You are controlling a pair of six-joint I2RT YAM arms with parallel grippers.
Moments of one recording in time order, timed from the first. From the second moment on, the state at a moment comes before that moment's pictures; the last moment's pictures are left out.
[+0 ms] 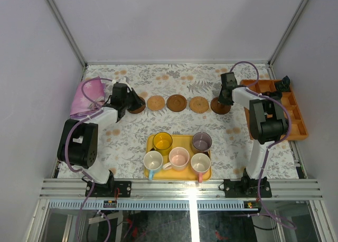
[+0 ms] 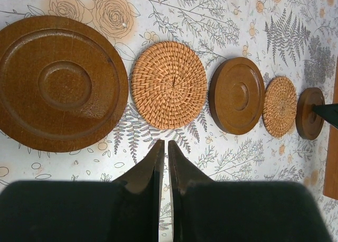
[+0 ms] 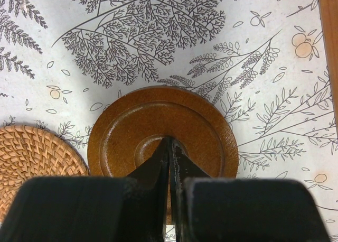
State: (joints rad) left arm -0.17 1.61 0.87 0.12 0.22 -0.63; right arm 0.17 1.97 1.29 -0.32 0.22 0.46
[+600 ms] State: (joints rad) left arm -0.17 1.61 0.87 0.12 0.22 -0.63; right arm 0.17 1.95 1.29 -0.30 0.14 0.42
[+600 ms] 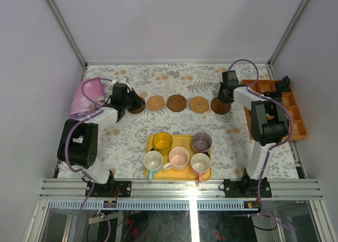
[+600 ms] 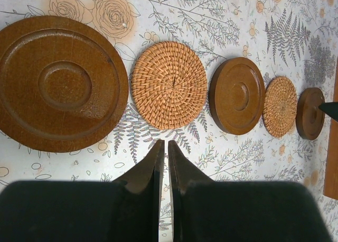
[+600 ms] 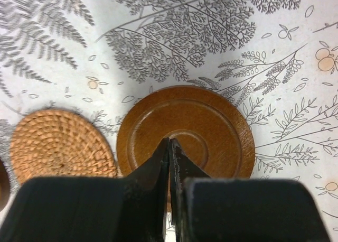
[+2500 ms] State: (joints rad) left arm -0.13 1.55 0.85 0.19 -0.16 -0.51; right arm 0.18 1.61 1.18 0.29 0.46 0.18
